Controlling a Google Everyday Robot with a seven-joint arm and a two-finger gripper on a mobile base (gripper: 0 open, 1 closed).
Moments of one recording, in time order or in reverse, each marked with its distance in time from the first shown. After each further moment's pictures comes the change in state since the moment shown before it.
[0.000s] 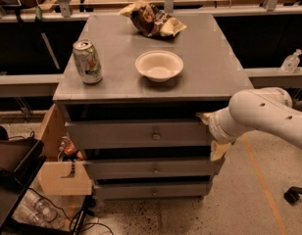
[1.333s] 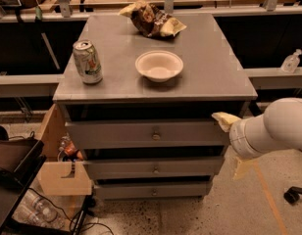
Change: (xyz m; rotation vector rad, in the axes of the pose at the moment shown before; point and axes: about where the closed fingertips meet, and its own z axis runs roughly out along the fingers) arm -0.007 0.049 -0.082 0.038 -0.003 0.057
